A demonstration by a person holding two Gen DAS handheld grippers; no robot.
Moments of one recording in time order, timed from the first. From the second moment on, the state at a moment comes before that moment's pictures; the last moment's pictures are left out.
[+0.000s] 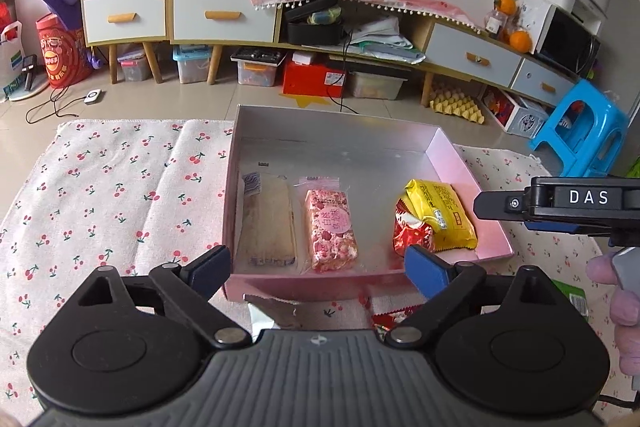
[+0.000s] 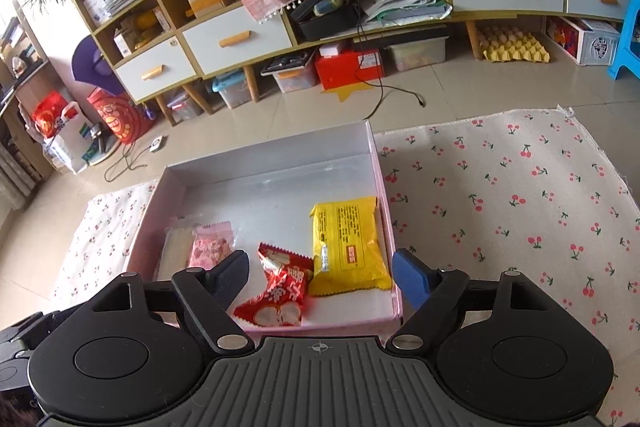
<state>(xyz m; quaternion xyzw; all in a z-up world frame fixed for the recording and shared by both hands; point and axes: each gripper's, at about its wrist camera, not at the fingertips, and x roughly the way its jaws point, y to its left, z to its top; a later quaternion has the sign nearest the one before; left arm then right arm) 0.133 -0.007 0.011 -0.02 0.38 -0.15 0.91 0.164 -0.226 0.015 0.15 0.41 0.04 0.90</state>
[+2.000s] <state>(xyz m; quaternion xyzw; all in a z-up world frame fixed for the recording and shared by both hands) 0.006 0.047 -0.036 0.20 0.45 -0.34 0.80 0.011 -0.094 -0.032 -0.10 0.41 0.35 0.84</state>
